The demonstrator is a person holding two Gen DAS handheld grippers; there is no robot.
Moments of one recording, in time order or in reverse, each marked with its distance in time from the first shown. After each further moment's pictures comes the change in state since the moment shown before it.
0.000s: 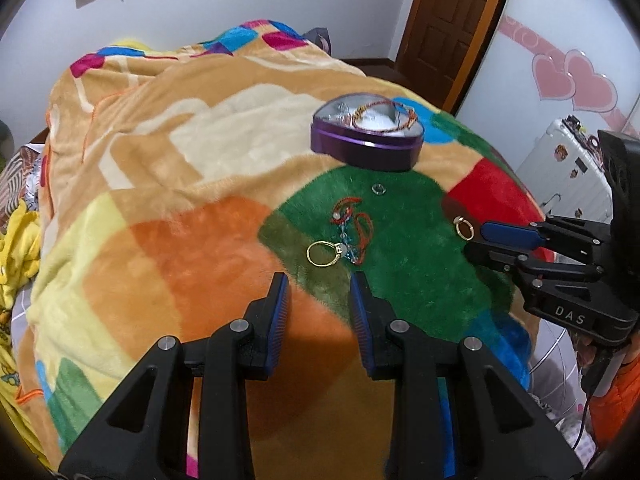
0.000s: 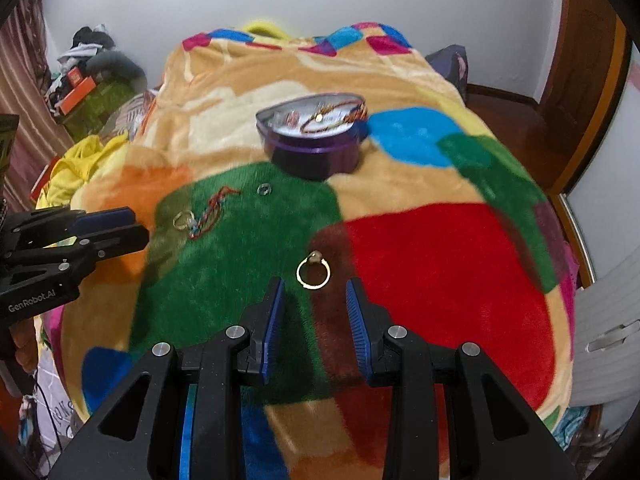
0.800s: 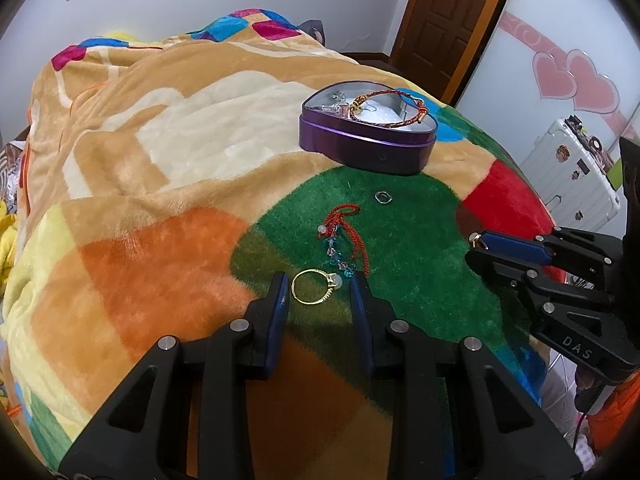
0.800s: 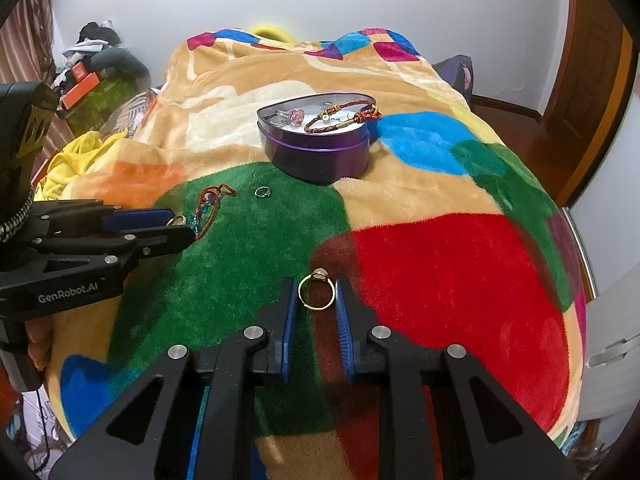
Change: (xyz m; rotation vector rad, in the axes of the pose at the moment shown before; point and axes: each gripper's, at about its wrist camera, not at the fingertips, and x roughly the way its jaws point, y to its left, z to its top) left arm 0.034 0.000 0.013 -0.002 0.010 -0.033; right arm 0.008 0.002 0.000 -0.029 -0.039 -0.004
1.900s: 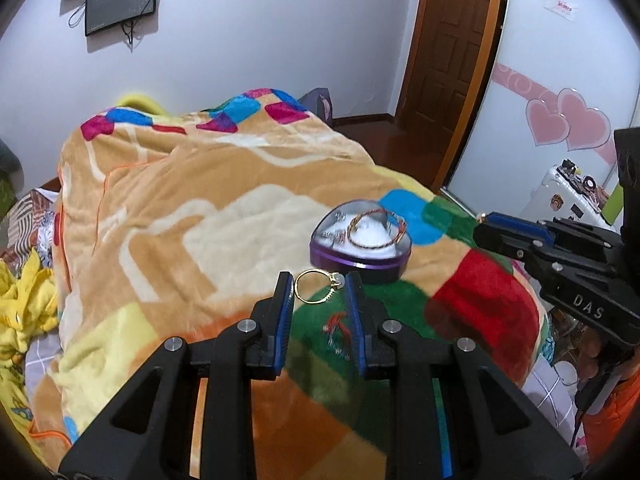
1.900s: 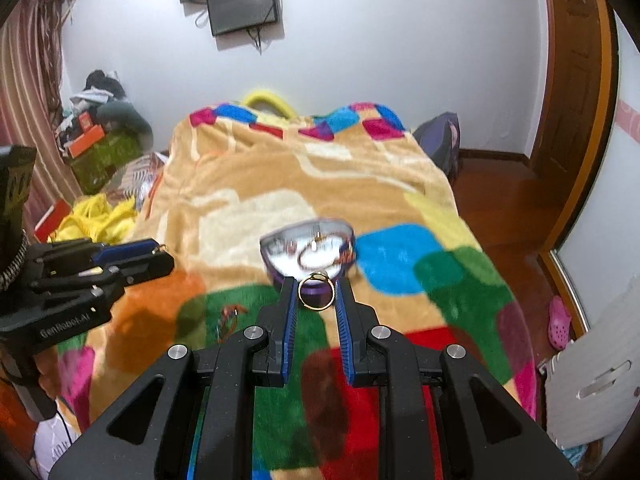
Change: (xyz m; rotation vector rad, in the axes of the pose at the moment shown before) left arm -0.075 -0.009 0.045 0.020 -0.232 0.050; right arm -0.059 -0.002 0.060 0.016 -0.227 -0.015
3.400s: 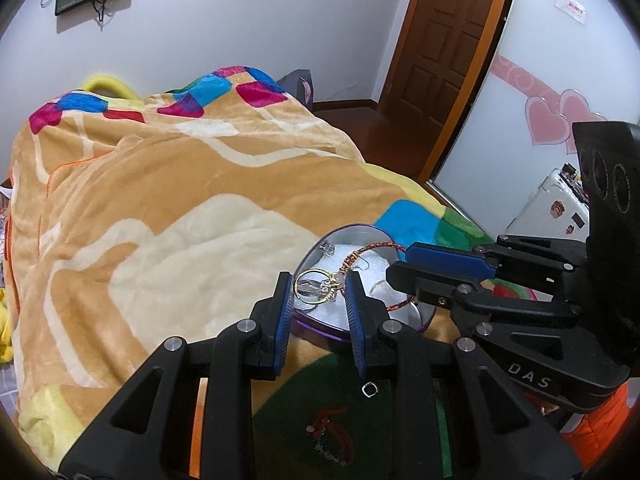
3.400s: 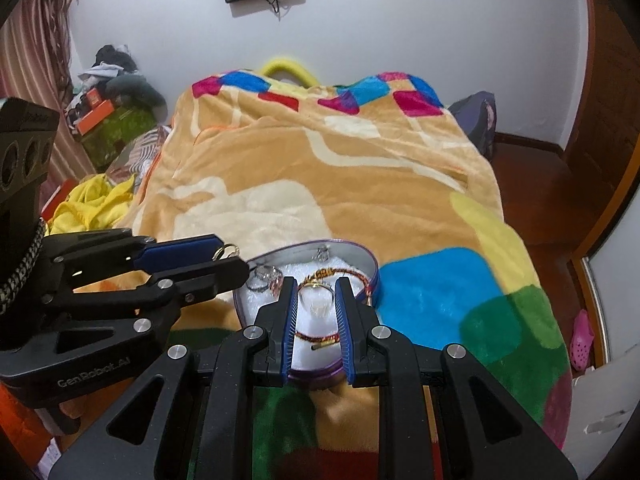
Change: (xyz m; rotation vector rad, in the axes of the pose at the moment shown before) left arm 0.096 0.002 0.036 -0.016 0.069 -0.095; right arm 0.088 -0.016 0.024 -0.044 0.135 0.100
